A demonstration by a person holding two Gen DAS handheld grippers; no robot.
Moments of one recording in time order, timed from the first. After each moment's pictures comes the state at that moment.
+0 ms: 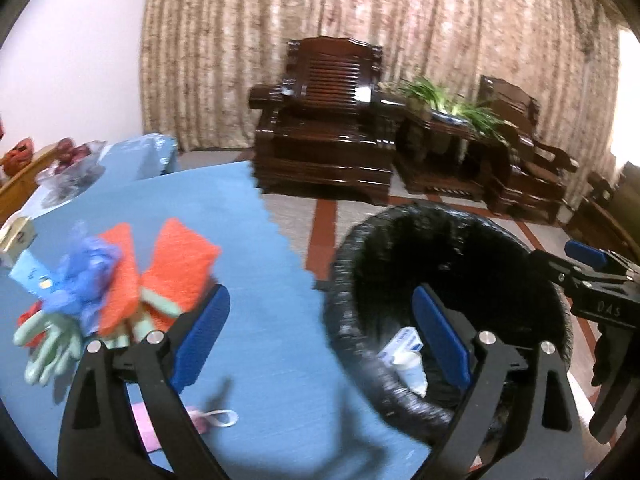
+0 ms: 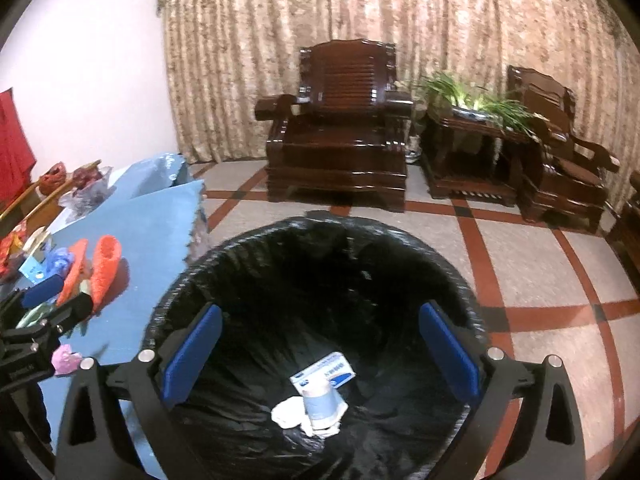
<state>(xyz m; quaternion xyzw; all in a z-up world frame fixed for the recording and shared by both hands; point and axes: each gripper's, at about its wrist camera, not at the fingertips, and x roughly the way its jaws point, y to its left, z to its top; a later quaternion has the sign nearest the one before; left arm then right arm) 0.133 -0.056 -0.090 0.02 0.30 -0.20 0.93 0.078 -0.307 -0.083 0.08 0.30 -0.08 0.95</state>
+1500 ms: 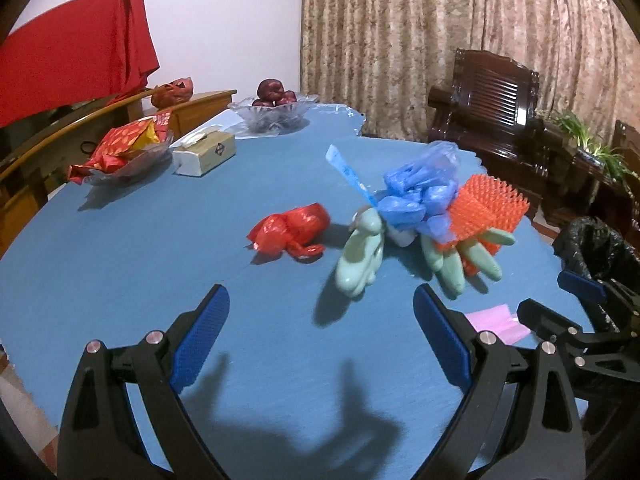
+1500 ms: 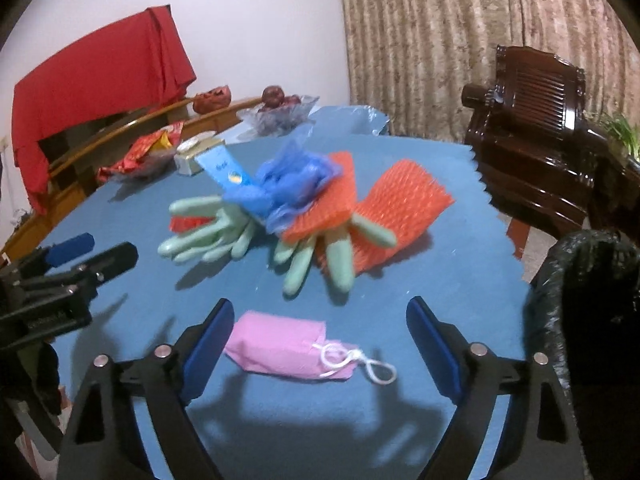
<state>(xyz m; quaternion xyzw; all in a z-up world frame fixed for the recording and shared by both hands) 0.078 0.202 -0.113 -0.02 0.31 0.06 0.95 0.117 -0.030 -0.130 0.01 0.32 0.19 0.93</state>
